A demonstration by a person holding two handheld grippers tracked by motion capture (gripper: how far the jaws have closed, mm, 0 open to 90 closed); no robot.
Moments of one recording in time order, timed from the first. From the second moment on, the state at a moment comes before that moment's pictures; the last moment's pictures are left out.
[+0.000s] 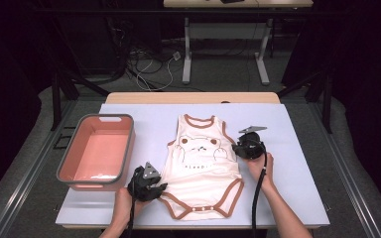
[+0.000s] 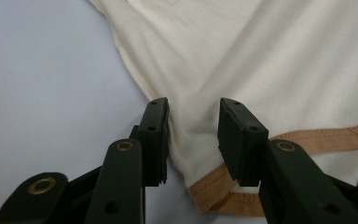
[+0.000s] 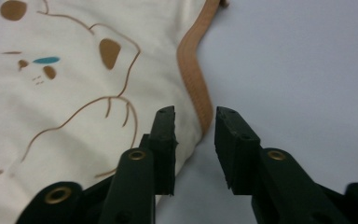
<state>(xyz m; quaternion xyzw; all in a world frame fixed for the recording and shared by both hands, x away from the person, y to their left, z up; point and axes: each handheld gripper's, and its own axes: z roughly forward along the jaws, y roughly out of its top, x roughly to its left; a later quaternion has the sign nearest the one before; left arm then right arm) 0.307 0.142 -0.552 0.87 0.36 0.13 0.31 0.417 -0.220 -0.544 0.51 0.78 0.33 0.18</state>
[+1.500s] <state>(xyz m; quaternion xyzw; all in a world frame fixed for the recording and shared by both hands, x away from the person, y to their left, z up) 0.307 0.124 -0.553 0.87 0.34 0.12 0.33 0.411 -0.242 -0.542 0.51 0.78 0.32 0.18</state>
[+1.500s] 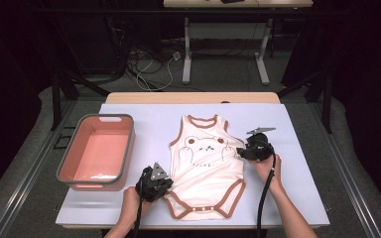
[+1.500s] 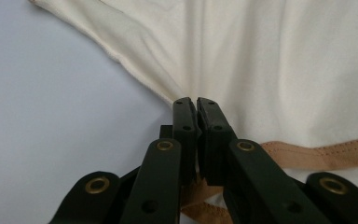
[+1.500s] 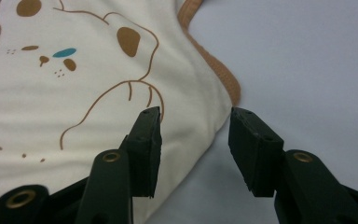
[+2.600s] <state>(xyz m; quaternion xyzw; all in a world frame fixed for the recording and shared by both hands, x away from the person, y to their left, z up) 0.372 0.113 -0.546 0.82 0.44 0.15 0.34 0.429 -0.235 -0.557 0.53 0.76 0.33 0.20</state>
